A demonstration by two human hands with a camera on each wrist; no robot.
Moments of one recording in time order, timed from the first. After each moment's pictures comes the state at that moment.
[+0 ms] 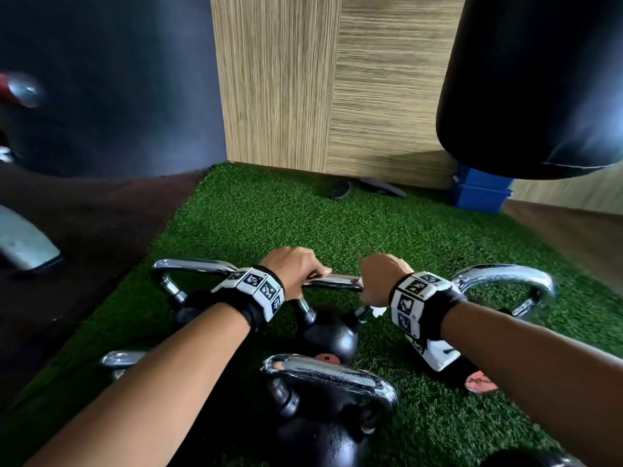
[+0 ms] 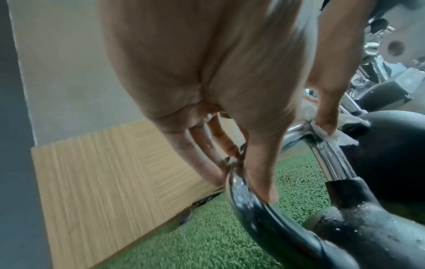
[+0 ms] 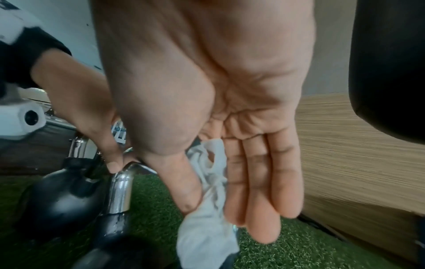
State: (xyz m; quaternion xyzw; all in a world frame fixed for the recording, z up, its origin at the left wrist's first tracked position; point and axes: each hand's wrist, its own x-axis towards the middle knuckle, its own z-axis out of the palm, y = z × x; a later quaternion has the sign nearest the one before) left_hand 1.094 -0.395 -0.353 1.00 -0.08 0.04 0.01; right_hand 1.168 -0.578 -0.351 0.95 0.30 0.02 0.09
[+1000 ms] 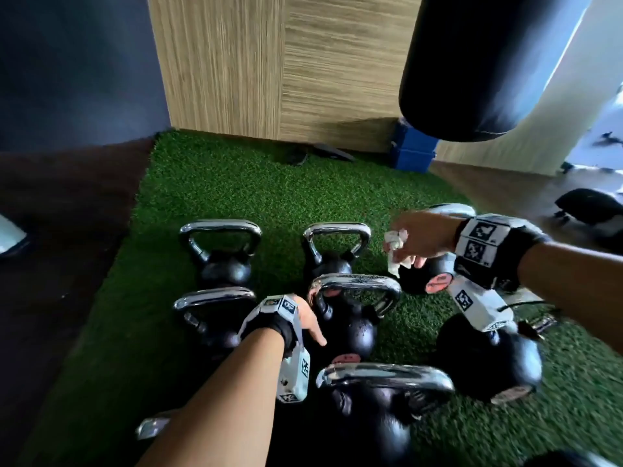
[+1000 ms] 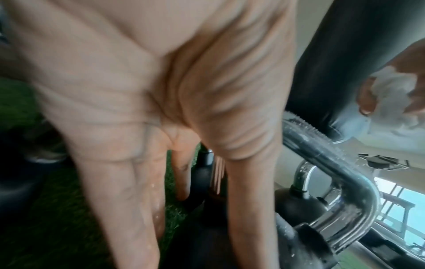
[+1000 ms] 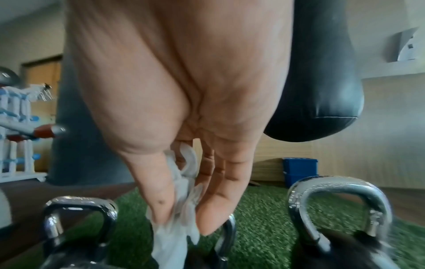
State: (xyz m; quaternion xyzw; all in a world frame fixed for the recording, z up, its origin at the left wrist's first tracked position) left_hand 0.955 -0.385 -0.430 0.91 0.09 -0.32 0.24; right_hand 0.993 -0.606 -0.253 0.97 0.15 -0.17 -0.12
